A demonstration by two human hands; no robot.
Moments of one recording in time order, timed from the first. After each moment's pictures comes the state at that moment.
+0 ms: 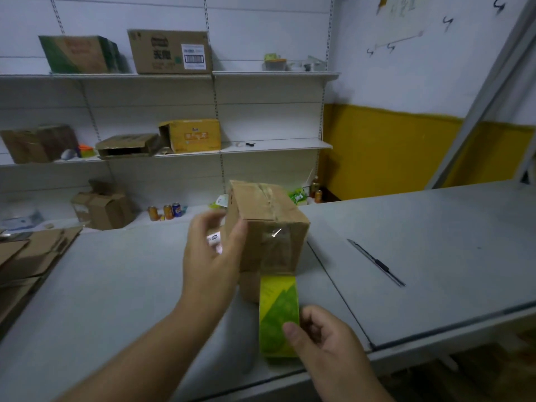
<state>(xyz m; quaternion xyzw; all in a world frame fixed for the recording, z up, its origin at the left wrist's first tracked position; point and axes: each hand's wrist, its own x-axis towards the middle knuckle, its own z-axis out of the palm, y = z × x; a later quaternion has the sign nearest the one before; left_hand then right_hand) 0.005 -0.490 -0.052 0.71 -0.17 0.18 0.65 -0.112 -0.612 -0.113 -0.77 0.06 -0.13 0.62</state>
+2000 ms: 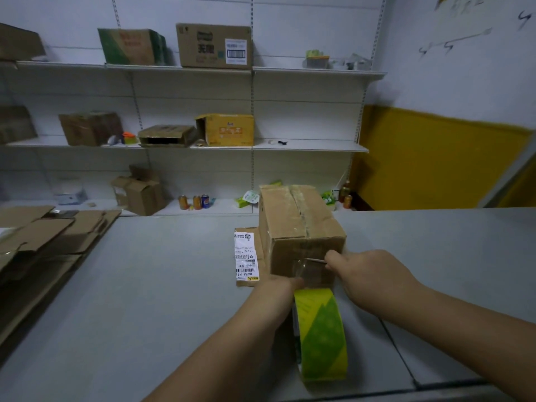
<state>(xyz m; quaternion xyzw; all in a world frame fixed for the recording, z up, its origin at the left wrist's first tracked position) 0.000 -0.516 -0.076 0.75 0.03 -0.19 0.64 -0.003 -0.694 -0.078 -0.94 -0.17 -0.23 -0.18</state>
